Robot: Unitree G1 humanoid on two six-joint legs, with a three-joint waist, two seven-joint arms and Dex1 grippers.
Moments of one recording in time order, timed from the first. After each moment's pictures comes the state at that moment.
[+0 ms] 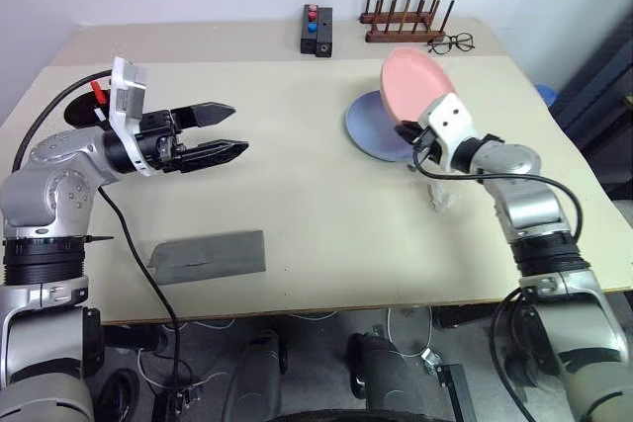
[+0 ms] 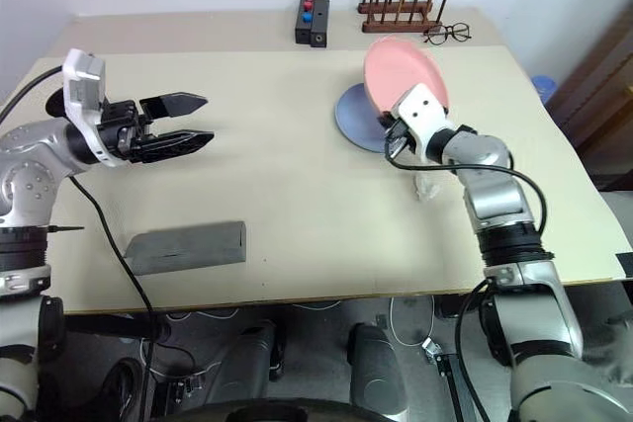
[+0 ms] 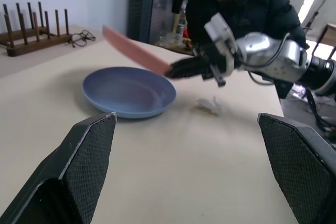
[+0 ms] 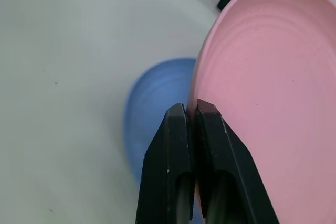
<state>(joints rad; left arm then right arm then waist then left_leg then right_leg) -0.63 0.75 0.19 0.13 -0.67 0.58 -1.25 -0.71 -0.53 0.10 0.40 0.04 0.12 0.69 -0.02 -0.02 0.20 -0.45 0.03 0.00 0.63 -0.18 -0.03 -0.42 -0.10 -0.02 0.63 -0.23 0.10</state>
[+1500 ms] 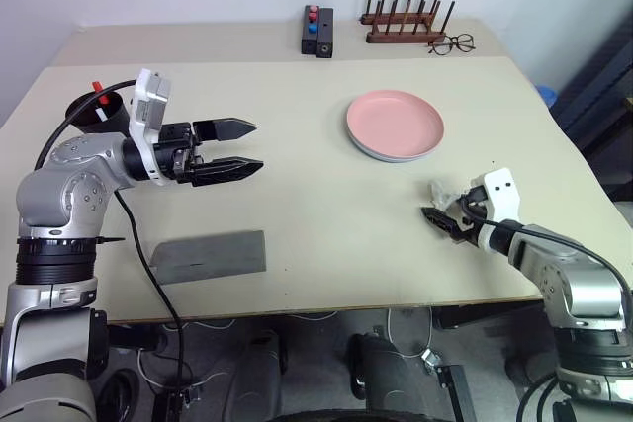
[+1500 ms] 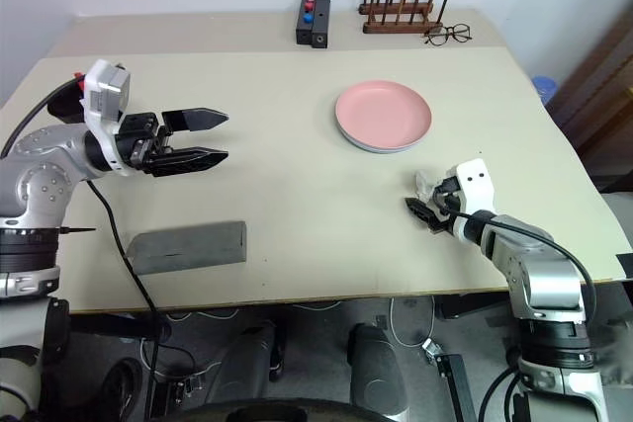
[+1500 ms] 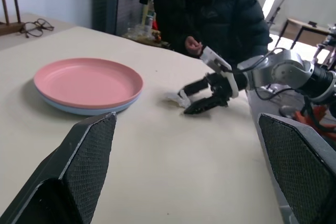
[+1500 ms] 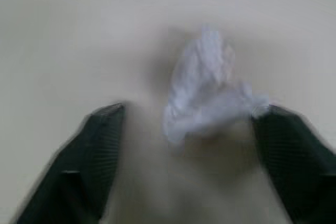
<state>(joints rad) -0.64 0.73 0.12 0.10 -0.68 0.62 -1.35 -0.16 -0.58 -0.20 -0.17 0.34 0.76 0.56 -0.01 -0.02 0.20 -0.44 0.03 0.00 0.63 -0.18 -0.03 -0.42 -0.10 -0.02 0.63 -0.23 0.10</state>
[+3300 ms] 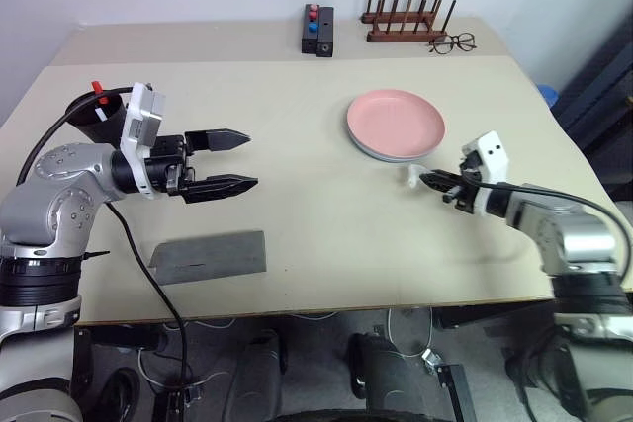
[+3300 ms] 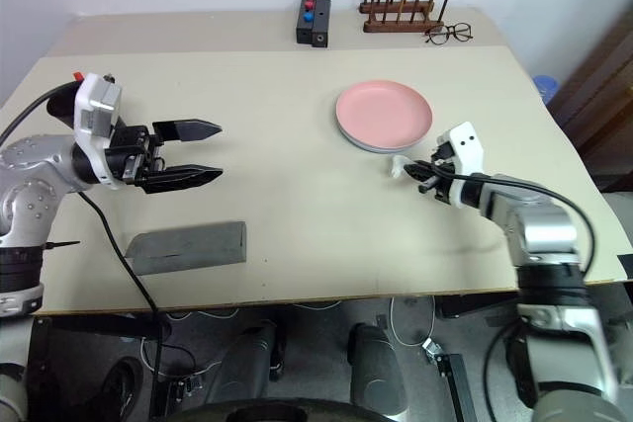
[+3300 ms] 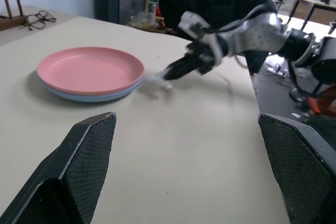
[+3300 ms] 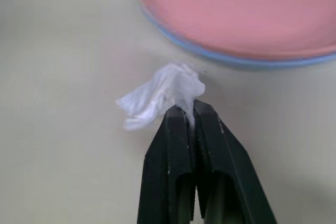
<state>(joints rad) -0.54 0.79 0.15 -0.02 -0.69 0.58 -1.30 -0.41 -0.73 -0.11 0.05 0.41 0.69 0.86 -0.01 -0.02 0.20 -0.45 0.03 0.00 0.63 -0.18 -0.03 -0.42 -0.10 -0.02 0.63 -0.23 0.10</state>
